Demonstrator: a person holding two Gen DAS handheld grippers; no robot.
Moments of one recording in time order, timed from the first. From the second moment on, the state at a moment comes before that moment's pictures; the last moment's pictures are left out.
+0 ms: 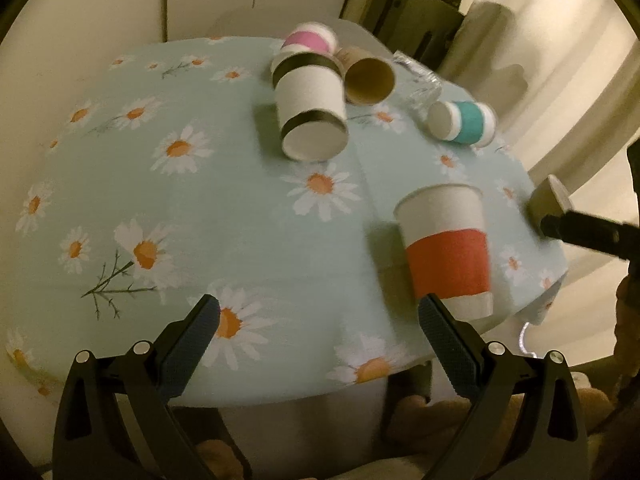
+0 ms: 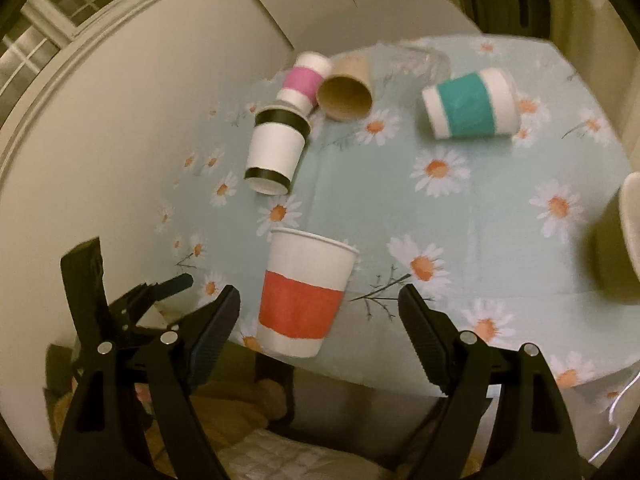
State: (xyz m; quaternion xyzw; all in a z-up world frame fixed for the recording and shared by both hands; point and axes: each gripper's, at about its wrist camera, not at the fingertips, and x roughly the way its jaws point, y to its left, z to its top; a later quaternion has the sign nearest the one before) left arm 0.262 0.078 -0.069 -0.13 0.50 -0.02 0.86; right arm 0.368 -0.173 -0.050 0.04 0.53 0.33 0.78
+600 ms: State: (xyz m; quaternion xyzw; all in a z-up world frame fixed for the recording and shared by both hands) left arm 0.328 -0.004 -0.044 -0.15 0.58 -0.08 0.80; right arm 0.351 -0.256 -0.037 0.12 0.50 0.34 0.79
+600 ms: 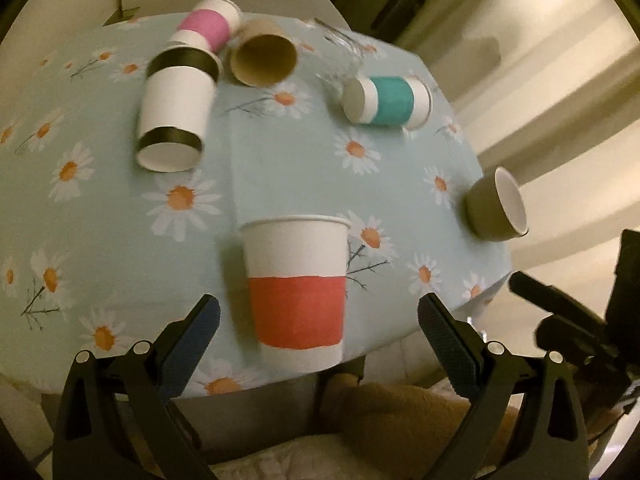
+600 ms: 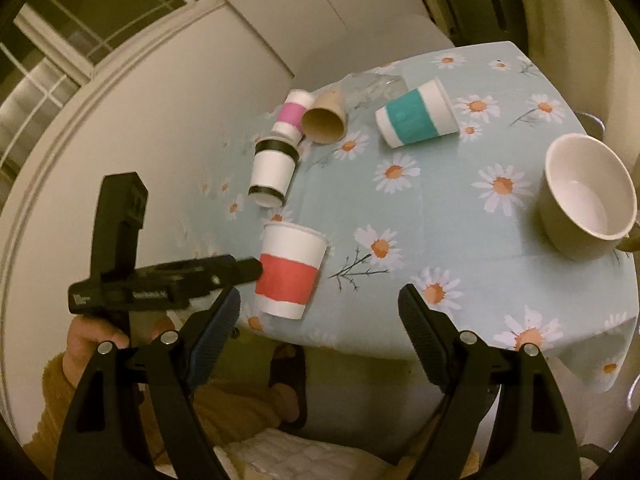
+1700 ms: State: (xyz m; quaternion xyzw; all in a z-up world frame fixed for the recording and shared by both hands) left arm 0.367 -0.028 -0.079 -0.07 0.62 -0.02 0.78; right arm 0.352 -0.261 -0.043 0.12 0.51 0.34 0.78
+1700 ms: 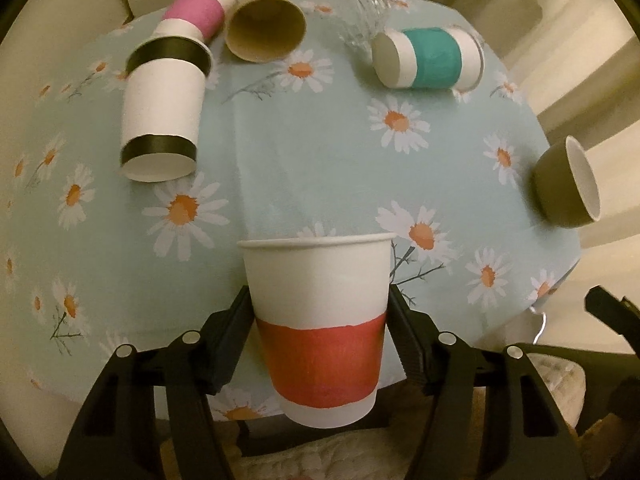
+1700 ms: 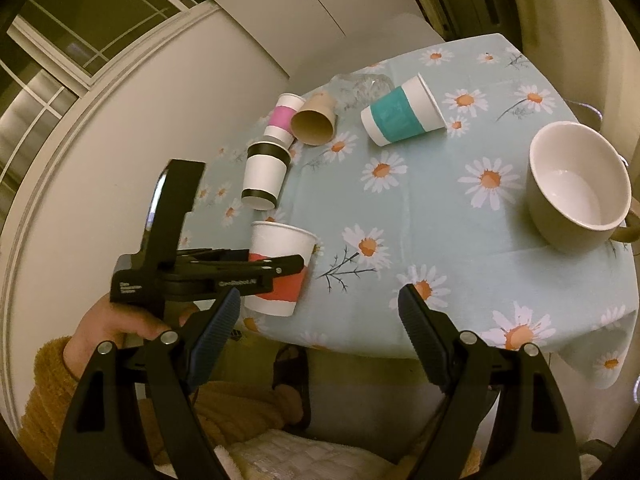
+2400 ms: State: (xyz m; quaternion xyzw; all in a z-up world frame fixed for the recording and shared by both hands) left arm 0.289 -0.027 -0.047 -0.09 0.30 0.01 0.95; right arm 0.346 -0.257 -0.035 0.16 0.48 0.37 0.78
